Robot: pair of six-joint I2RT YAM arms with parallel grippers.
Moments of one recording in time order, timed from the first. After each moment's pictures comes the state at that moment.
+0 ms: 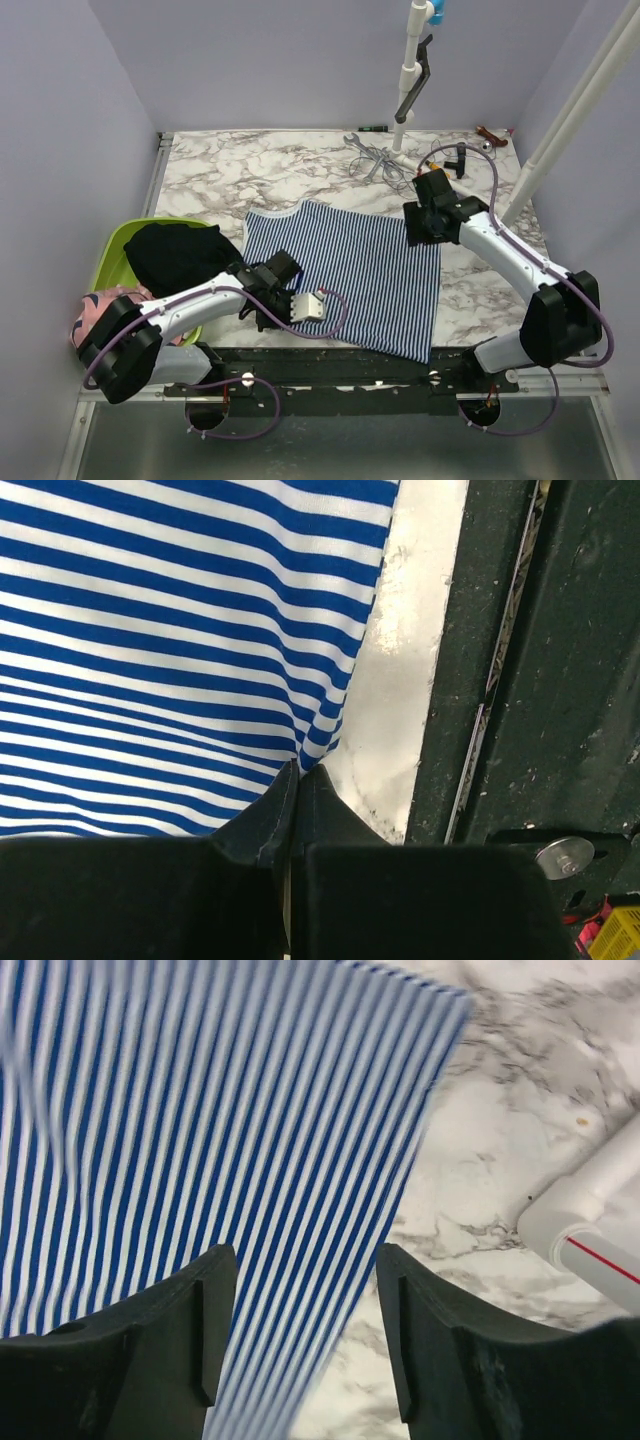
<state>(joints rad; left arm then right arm) -0.78 1.26 0.66 -0.76 0.30 0.73 0.47 1.43 1.15 -0.82 0.20 0.11</state>
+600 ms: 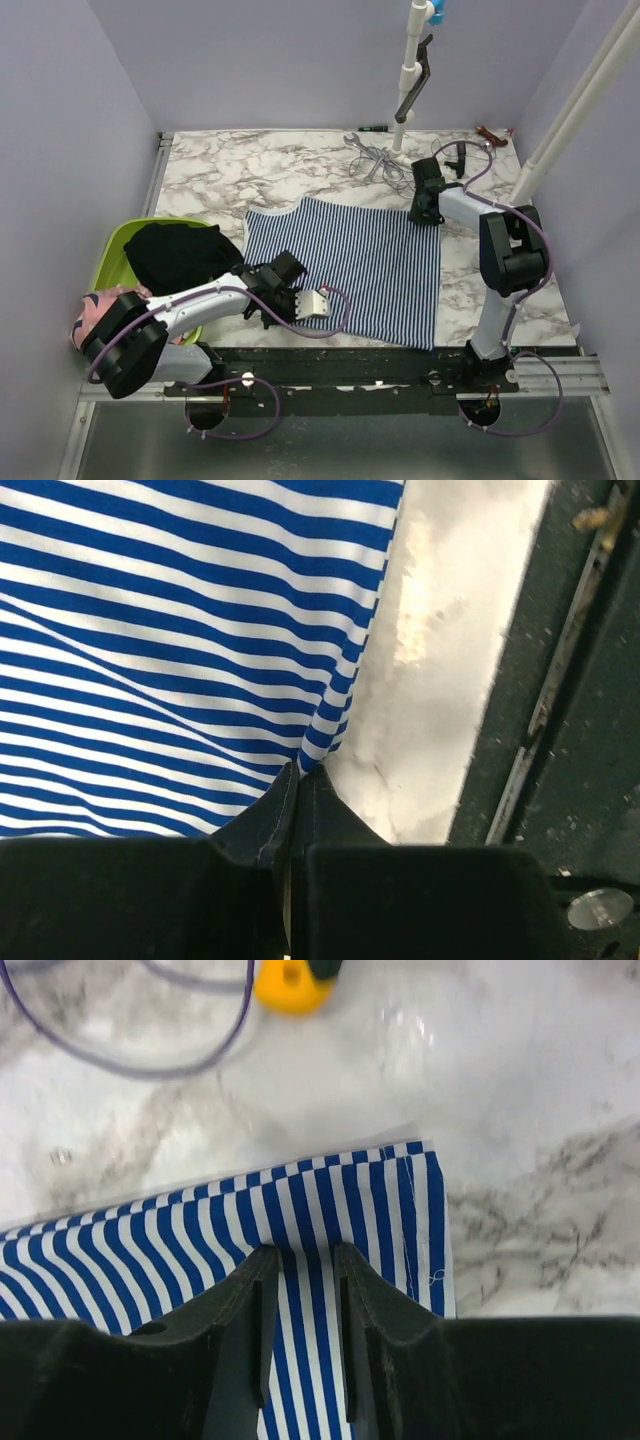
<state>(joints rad) -0.81 1.26 0.62 -0.65 0.26 0.69 0.24 1.92 1.24 -0.38 0.30 0.43</state>
